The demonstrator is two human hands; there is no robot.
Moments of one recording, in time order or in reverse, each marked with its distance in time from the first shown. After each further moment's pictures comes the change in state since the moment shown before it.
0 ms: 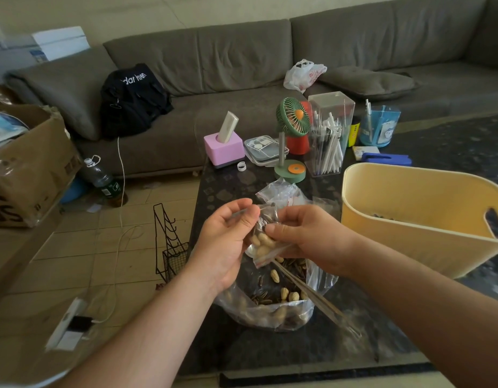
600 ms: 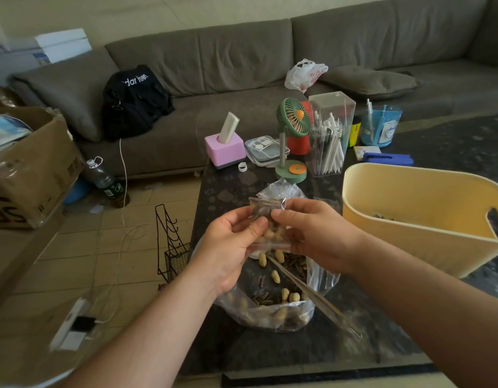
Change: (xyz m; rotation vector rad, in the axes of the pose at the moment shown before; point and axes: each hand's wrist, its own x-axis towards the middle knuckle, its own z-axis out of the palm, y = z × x) left_hand -0.002 -0.003 -0.002 0.099 -0.079 -0.047; right_hand -0.002 -0.006 -0.001 0.159 0.041 -0.032
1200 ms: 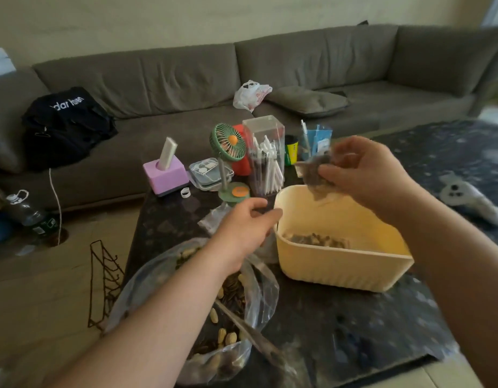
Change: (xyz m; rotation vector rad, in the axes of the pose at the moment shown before) left_hand 0.075 0.012 0.139 0.574 -0.108 0.033; right_hand -0.052 -0.110 -0.141 -0.620 0.647 -0.316
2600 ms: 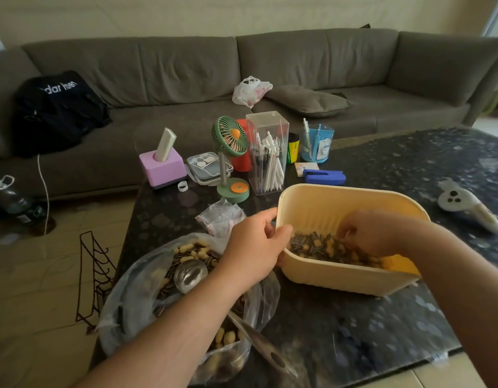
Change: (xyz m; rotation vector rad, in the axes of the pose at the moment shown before) left_hand -0.015 -0.032 0.011 0.194 -0.042 0.273; right_hand 0.017 0.070 0.002 -1.034 -0.623 0.183
